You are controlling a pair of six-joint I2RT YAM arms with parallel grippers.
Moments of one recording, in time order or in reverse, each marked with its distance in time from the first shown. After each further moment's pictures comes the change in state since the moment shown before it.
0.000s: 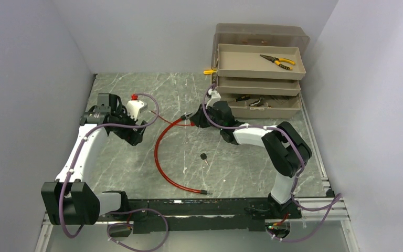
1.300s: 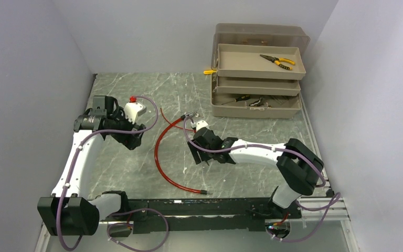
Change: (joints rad) left arm 0.000 -0.084 0.027 -0.119 0.026 0.027; right arm 0.333 -0.205 -0.058 -0.714 0.374 -0.106
